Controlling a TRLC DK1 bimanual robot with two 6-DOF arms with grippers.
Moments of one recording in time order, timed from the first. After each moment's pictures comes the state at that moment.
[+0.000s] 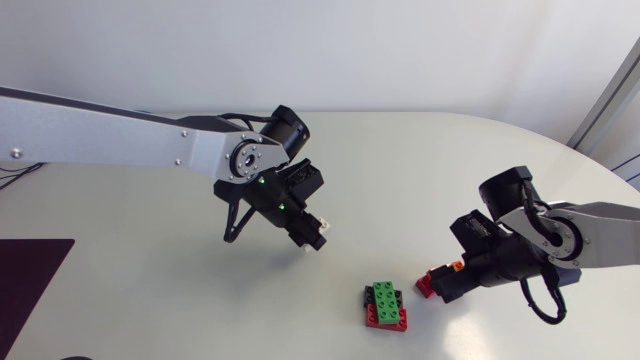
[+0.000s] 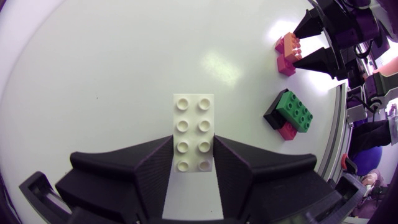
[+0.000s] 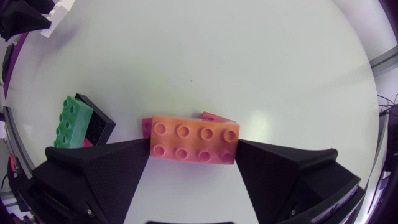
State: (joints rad) left arm -0.62 1.86 1.28 -0.57 0.21 0.23; right arm 0.17 1.35 0.59 -0.39 -0.08 -0.20
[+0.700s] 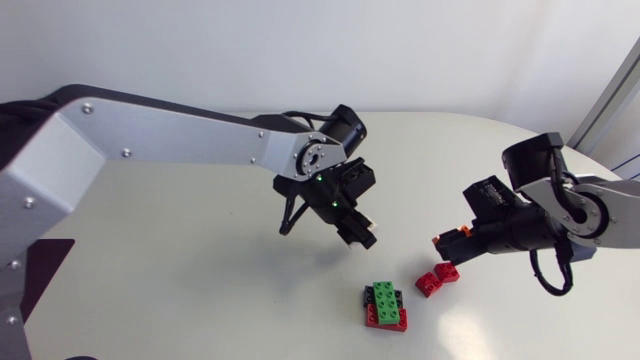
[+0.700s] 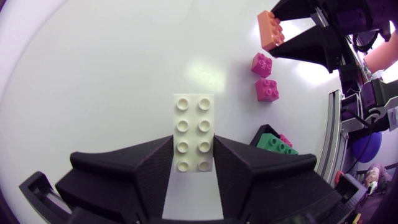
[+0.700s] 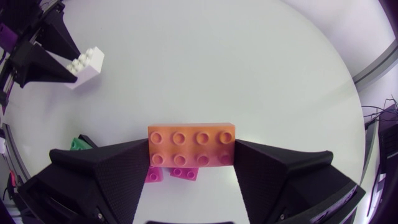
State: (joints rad) left arm -0.75 2.06 1.53 -0.59 0.23 0.22; right arm 0.12 1.29 0.68 -0.36 -0.08 -0.23
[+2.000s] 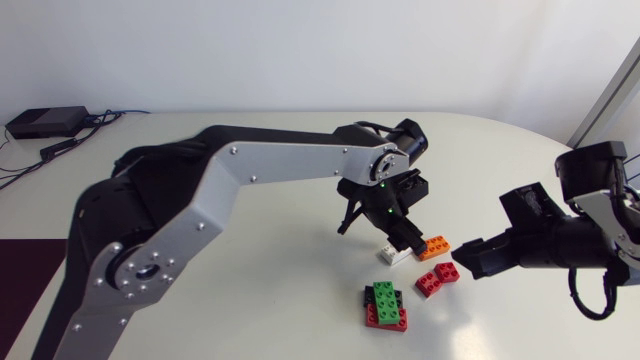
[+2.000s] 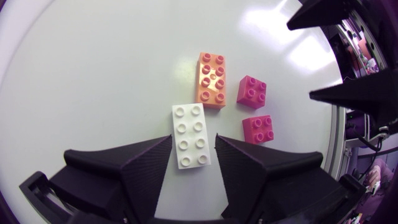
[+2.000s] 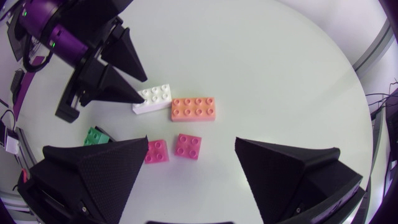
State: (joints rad) left arm -0.86 2.38 2.00 -0.75 0.23 0.22; right arm -0.03 1.08 0.60 -0.46 -0.23 -0.28
